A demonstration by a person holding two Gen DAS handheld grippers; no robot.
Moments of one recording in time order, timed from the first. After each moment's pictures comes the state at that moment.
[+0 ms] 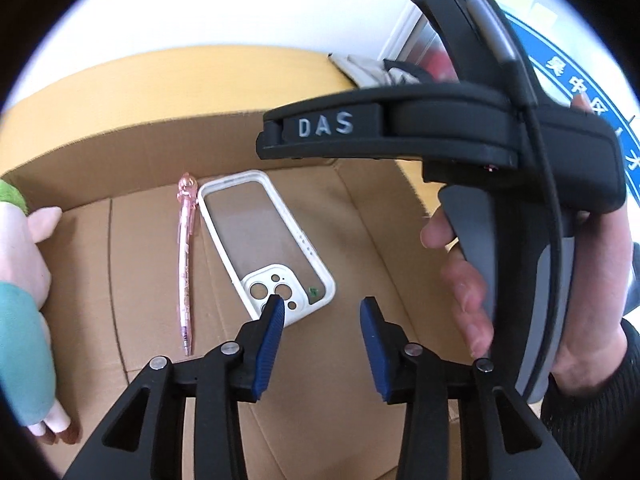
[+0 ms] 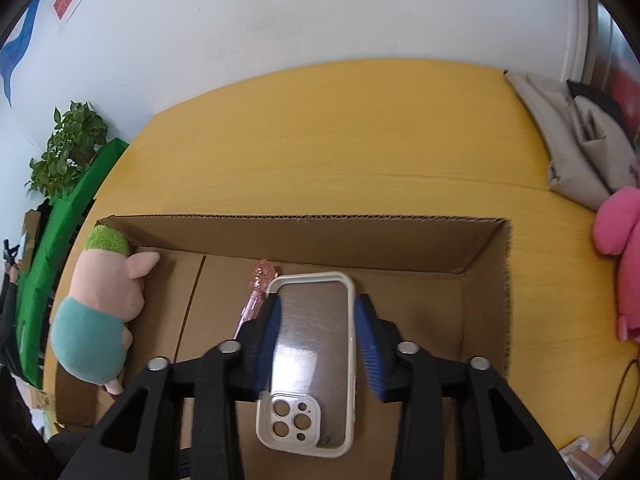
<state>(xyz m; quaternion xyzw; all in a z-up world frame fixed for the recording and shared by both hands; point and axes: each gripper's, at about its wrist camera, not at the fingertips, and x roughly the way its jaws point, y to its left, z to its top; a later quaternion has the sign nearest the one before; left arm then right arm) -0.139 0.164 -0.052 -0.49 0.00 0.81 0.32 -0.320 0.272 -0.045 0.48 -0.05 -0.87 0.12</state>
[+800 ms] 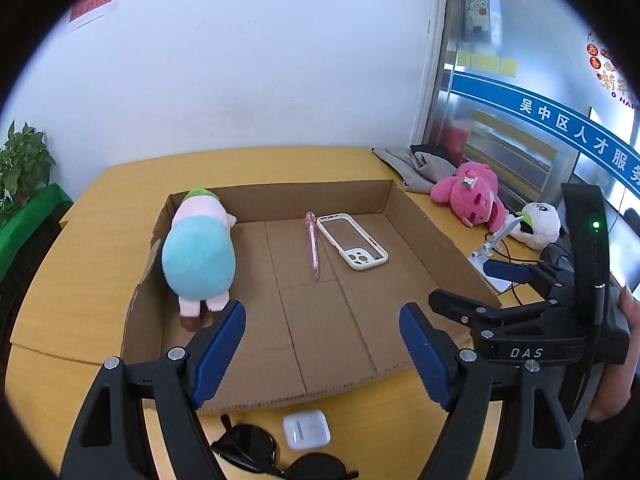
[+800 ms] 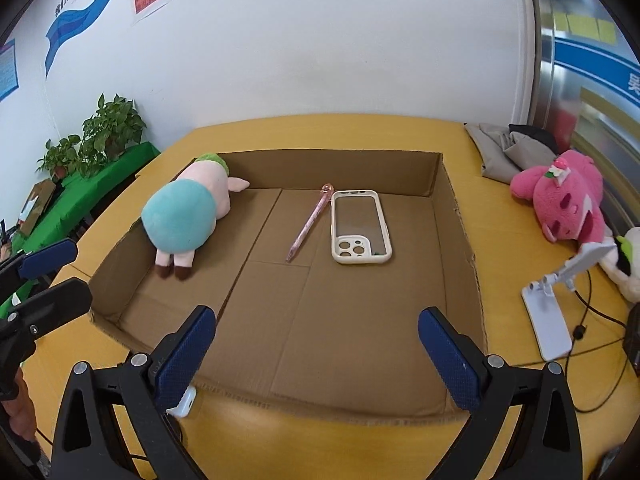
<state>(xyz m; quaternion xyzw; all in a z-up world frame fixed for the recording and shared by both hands) 0.012 0.014 0.026 -0.32 0.02 0.92 0.23 -0.043 0.222 -0.011 0.37 0.00 -0.93 0.10</state>
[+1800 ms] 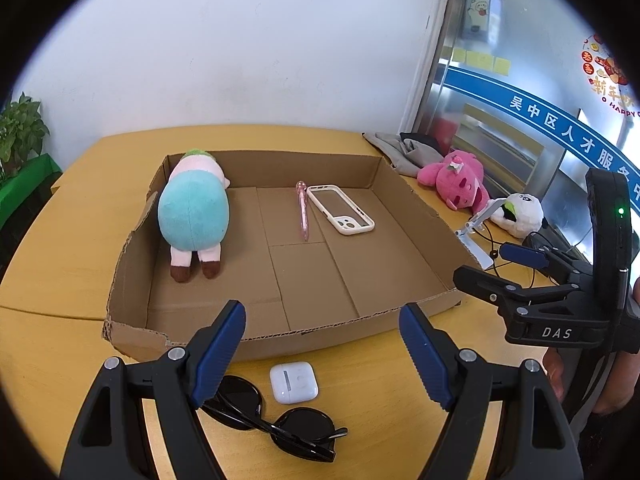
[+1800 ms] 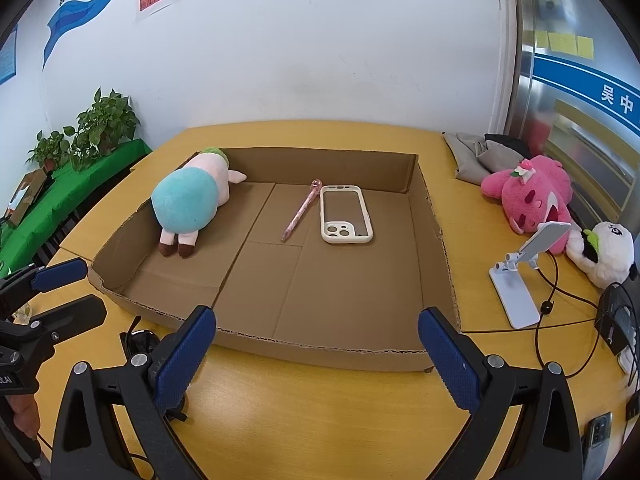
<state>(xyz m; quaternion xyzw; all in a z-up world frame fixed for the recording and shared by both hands) 0.031 -0.004 -0.005 -0.35 -0.01 0.90 0.25 0.011 0.217 -0.005 0.36 0.02 -0.93 0.07</state>
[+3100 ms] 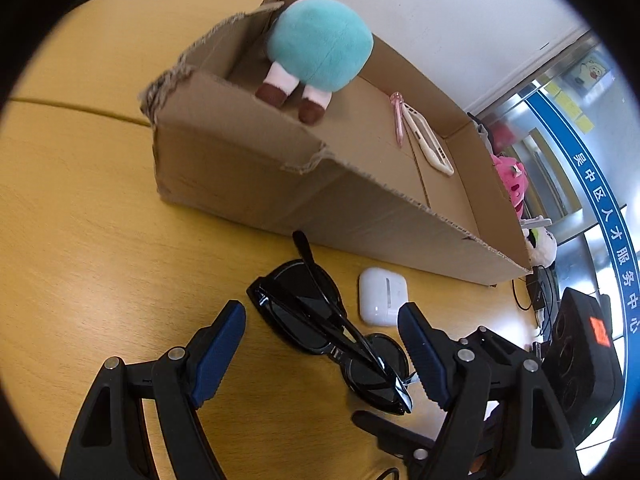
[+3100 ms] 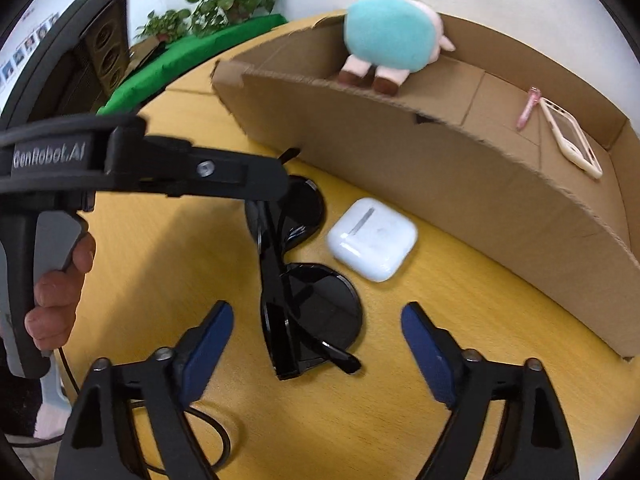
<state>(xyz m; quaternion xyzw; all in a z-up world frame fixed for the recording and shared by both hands) -0.009 -0.095 -0.126 -0.52 -0.19 0.80 0.22 0.034 0.067 -0.137 0.49 0.12 -0.81 0.30</state>
